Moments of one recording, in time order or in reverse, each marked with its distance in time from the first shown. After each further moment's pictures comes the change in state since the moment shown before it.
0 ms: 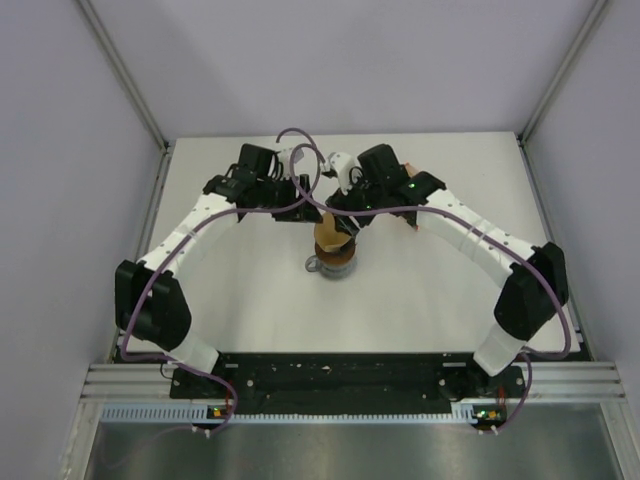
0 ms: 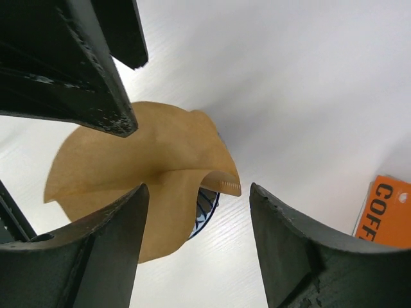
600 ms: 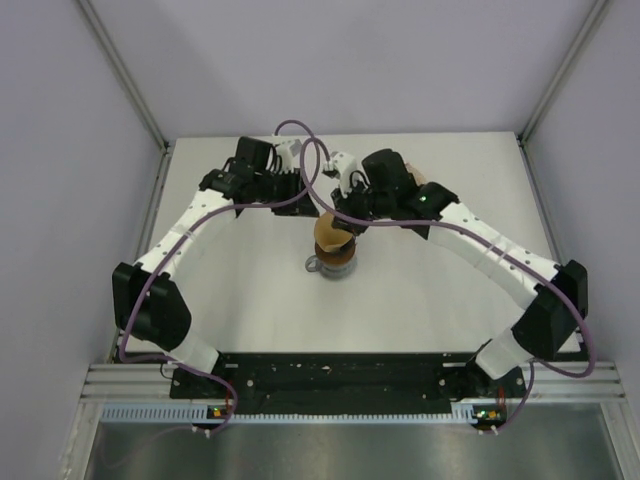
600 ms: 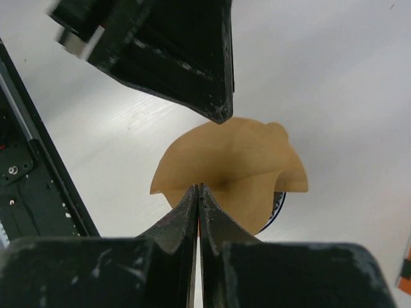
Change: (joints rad) left arm 0.004 0.000 0.085 -0.051 0.014 0.007; right arm 0.061 -0.168 -0.029 0.066 -0.053 0.148
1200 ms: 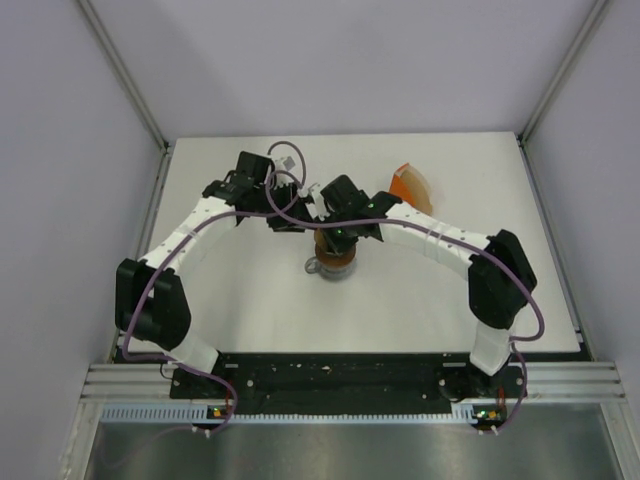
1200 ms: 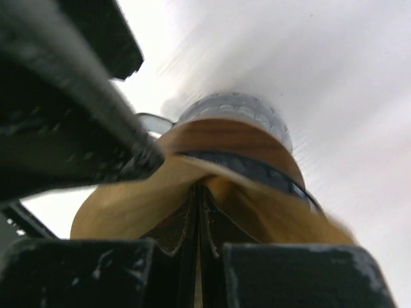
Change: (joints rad) left arm 0.023 0.000 -0.130 0.034 -0.017 -0.119; right arm 0.082 0.281 0.003 -0.069 0.212 0.127
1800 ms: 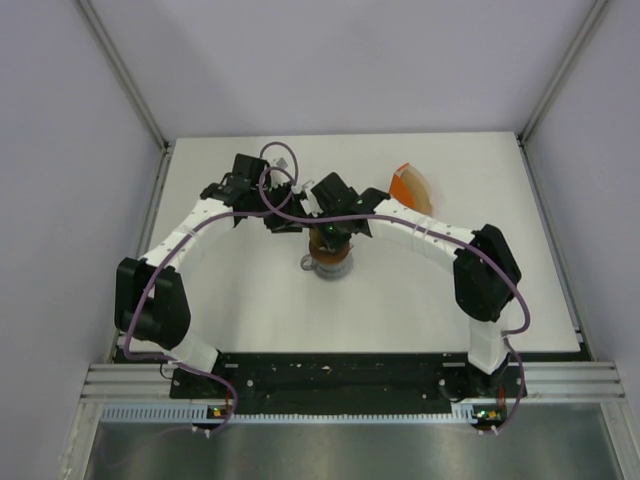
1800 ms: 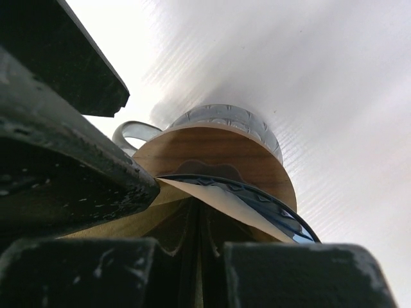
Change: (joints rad) left arm 0.027 0.000 -0.041 0.040 -0.003 -0.087; right arm 0.015 0.113 0.108 -0.038 0.069 0.037
